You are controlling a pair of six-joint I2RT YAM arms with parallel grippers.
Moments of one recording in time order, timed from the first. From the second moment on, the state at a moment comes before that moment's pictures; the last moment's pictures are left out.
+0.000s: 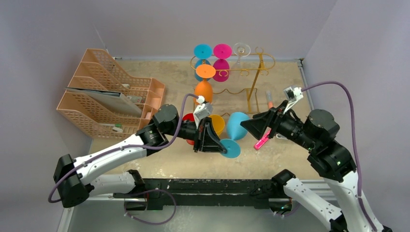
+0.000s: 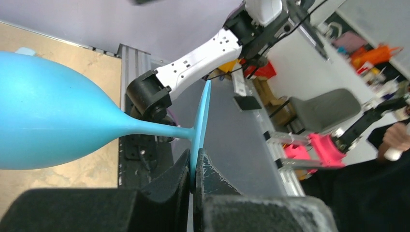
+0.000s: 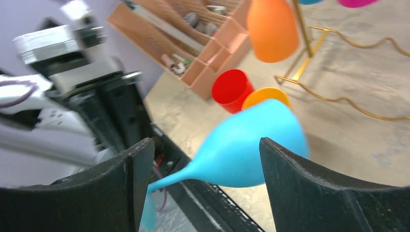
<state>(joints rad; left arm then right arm) -0.94 1.14 0.87 0.36 0.85 -0.63 0.53 0.65 1.16 -0.66 -0.37 0.53</state>
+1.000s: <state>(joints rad) -0.95 0.88 0.86 -0.28 0.73 0.10 0.40 0.94 1.18 -0.60 -0.61 0.62</state>
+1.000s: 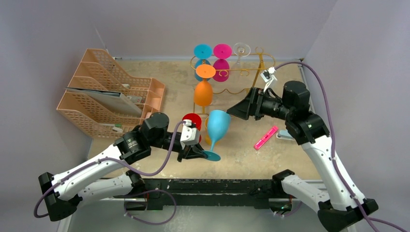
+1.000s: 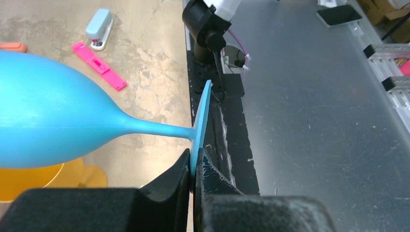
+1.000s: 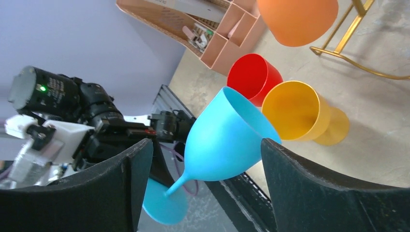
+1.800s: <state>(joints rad) -0.95 0.82 0.86 -0.32 0.73 0.19 0.30 1.10 1.10 -0.32 -0.97 0.89</state>
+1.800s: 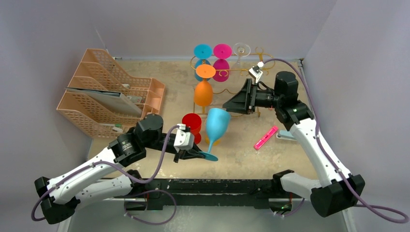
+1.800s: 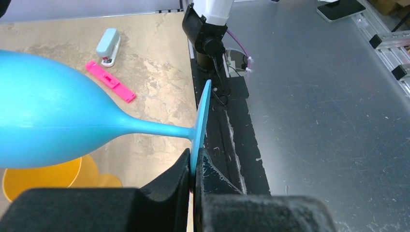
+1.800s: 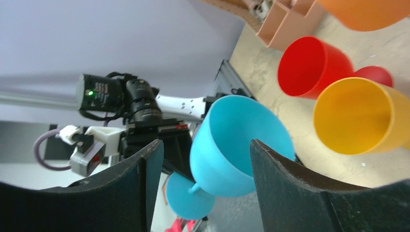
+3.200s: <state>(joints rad) -0.96 0.83 0.85 -0.27 0.80 0.18 0.33 1.15 1.15 -0.40 -1.23 0.87</state>
